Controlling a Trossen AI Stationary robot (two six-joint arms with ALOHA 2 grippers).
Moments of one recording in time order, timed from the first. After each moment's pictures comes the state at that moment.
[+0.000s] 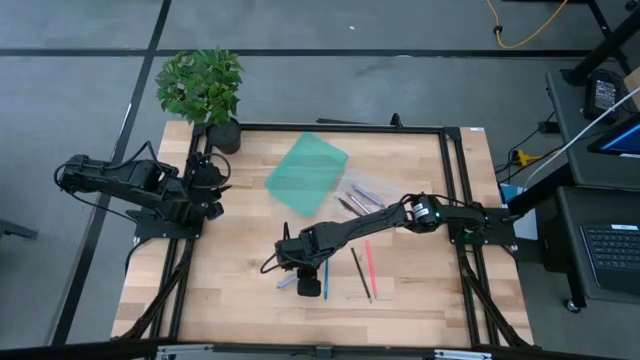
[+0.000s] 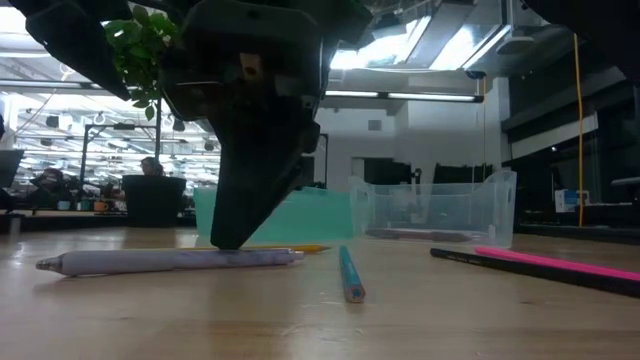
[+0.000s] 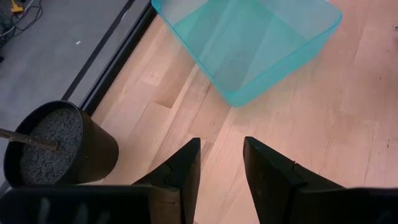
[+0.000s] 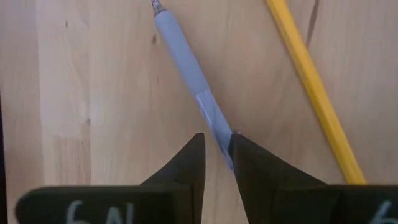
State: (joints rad) left arm -0.17 0.62 0.76 -1.13 -0.58 -0.39; right arm 0.24 2.46 2.07 -0.83 -0.21 0.23
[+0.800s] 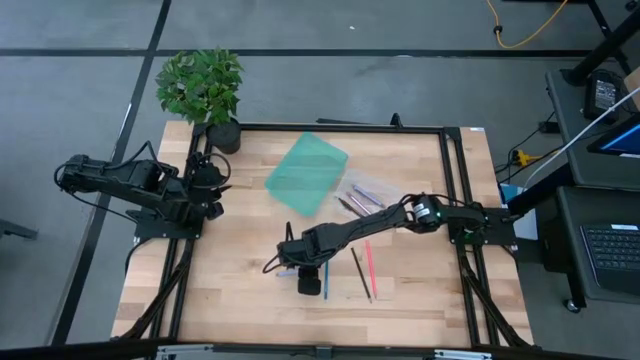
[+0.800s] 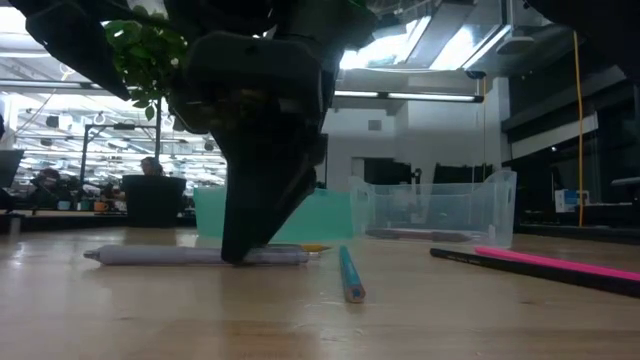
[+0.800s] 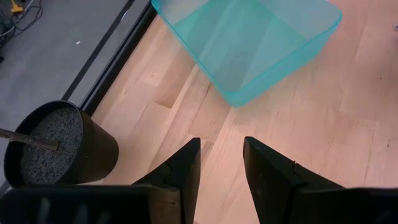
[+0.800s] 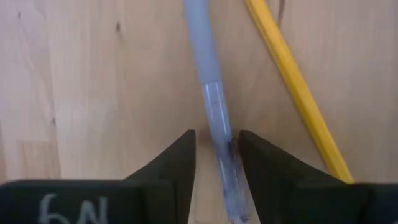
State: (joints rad) left arm -0.17 0.62 0.76 -1.13 -0.58 -0.39; right arm 0.24 2.46 2.02 -0.84 -0.13 0.29
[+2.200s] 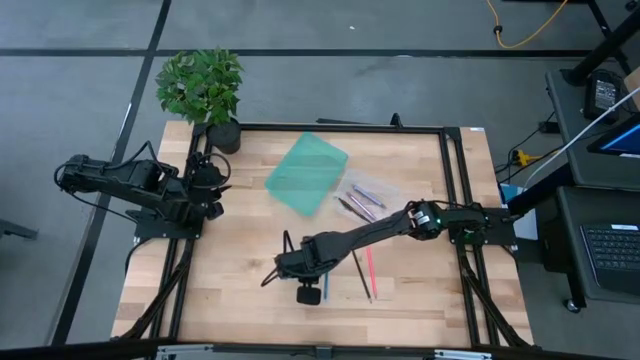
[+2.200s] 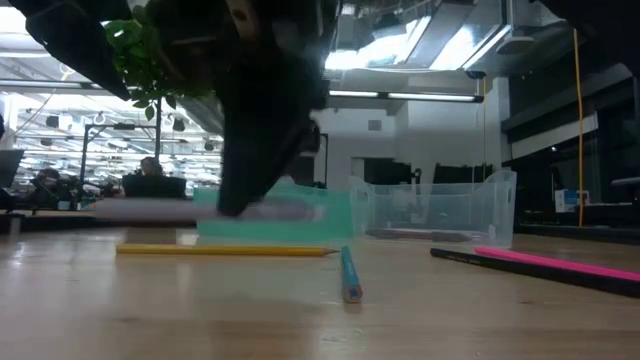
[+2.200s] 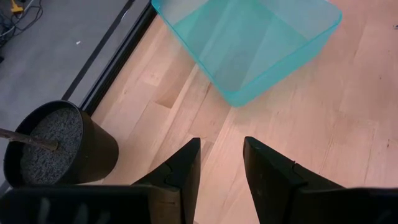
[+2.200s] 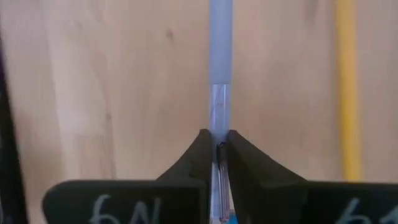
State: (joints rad) left arm -0.17 0.62 0.76 -1.13 -0.58 -0.39; right arm 0.31 2.47 2.23 -1.03 -0.07 0.37
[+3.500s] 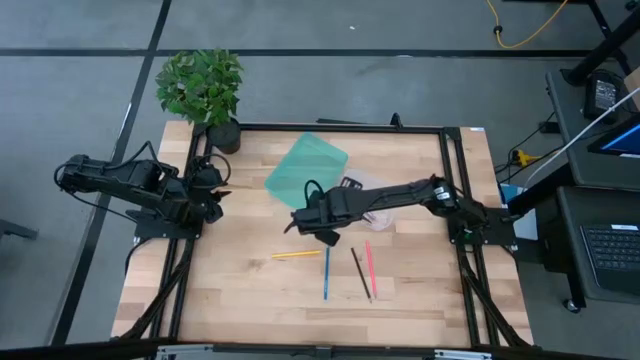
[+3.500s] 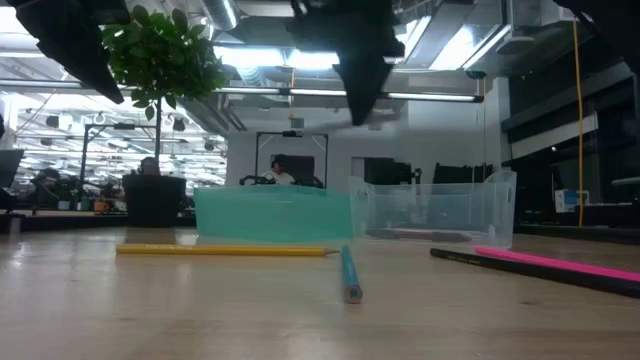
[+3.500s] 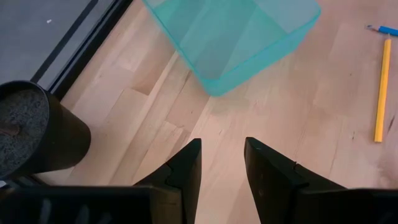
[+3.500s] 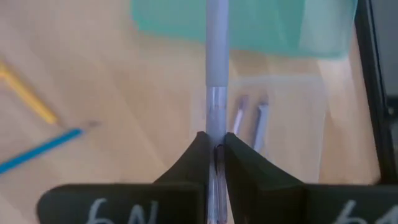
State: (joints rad) left arm -0.17 0.62 0.76 -1.14 -0.48 -0.47; right arm 0.15 2.25 2.19 -1.57 0.41 0.63
